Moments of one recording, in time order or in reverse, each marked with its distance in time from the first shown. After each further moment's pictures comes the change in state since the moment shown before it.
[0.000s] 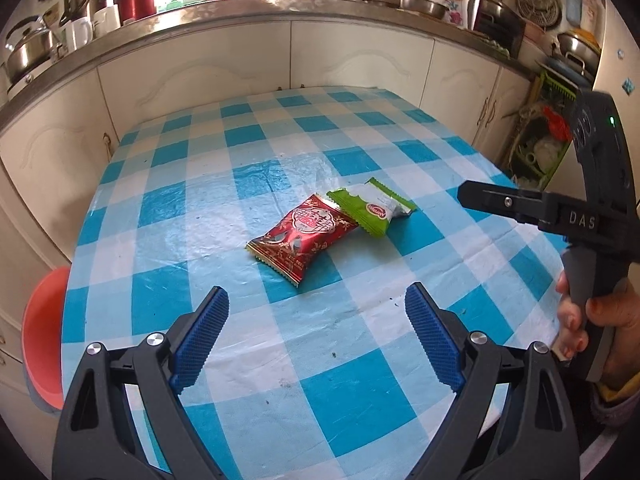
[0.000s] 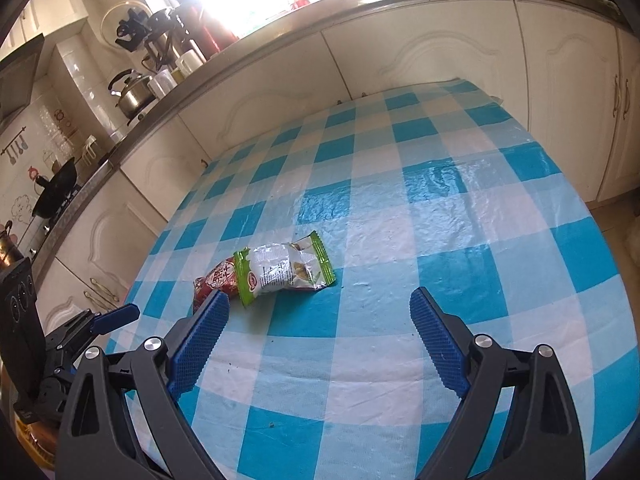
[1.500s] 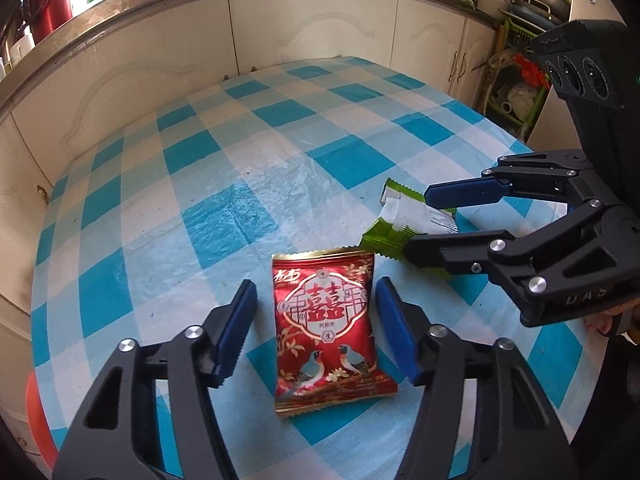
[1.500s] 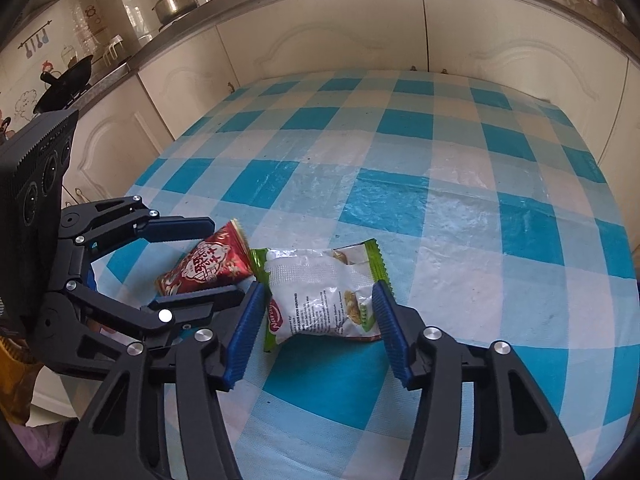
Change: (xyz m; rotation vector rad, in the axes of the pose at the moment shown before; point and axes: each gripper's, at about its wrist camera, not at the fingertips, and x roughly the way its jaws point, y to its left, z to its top) left arm 0.090 0.015 0.050 0.199 0.075 -0.100; right arm 0.079 0.037 0.025 -0.292 0.182 -0.002
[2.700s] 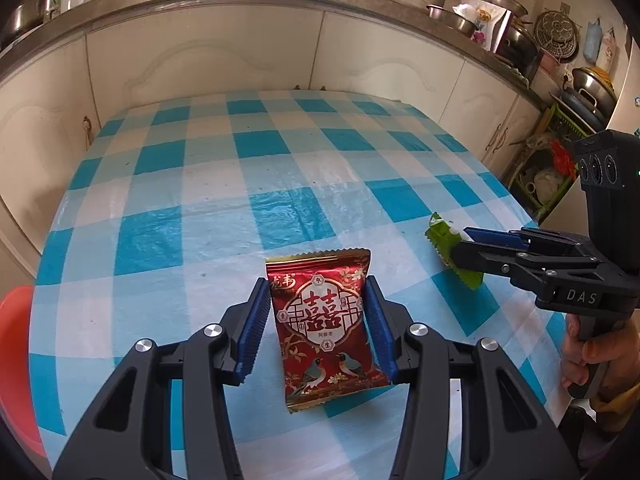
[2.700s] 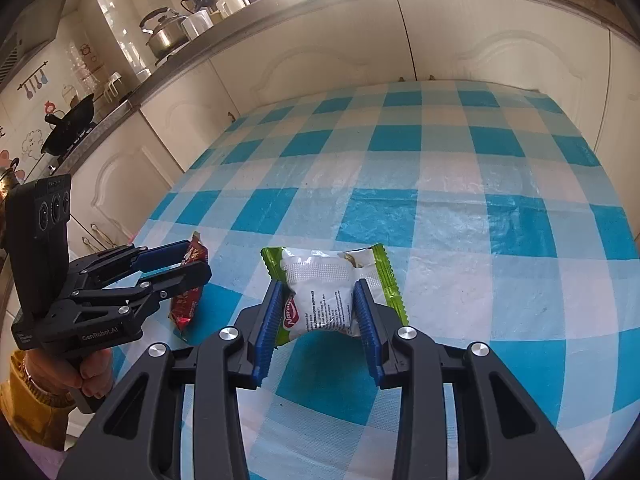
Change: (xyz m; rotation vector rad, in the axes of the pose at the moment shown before) left arm -0.031 0.039 -0.016 -0.307 -0.100 0.016; right arm -0.018 -0.013 0.005 0.093 -0.064 0.059
